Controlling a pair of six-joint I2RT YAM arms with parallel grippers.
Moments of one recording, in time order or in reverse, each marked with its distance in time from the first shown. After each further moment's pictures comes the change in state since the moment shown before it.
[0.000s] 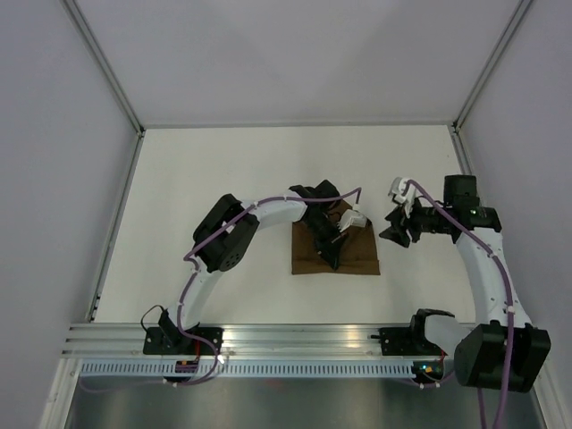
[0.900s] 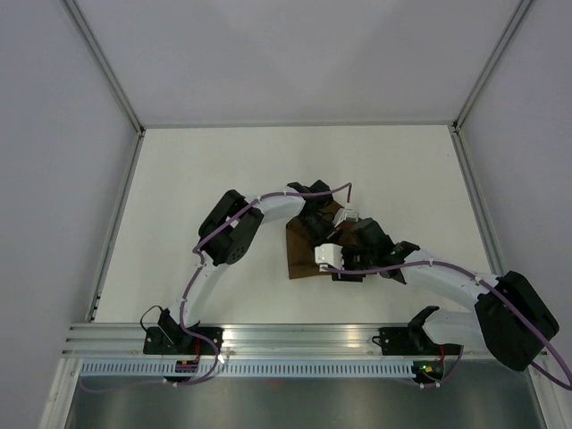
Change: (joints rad) left arm 0.058 0.099 0.058 -0.106 0.169 -0.055; right arm 0.790 0.125 -0.433 0.605 0.580 0.083
